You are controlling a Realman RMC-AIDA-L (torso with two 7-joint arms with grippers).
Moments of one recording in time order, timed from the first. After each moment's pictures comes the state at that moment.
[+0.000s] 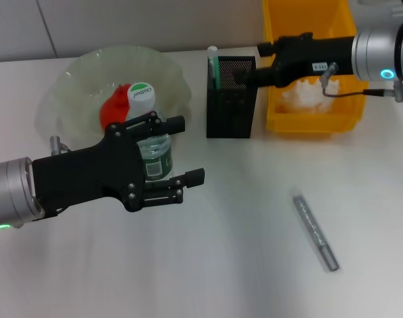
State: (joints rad) left arm -0.45 -2.07 1.18 0.64 1.42 1.61 -1.02; right arm 0.60 2.07 -1.04 -1.01 -2.02 -1.14 1.86
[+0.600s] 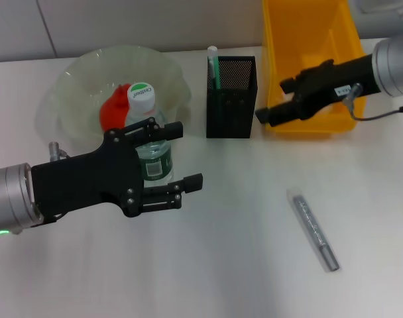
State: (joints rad) left arm -0.44 -2.07 1.19 0.64 1.42 1.61 -1.03; right arm 0.51 2.08 -1.15 -1.42 -2.32 -1.41 2.26
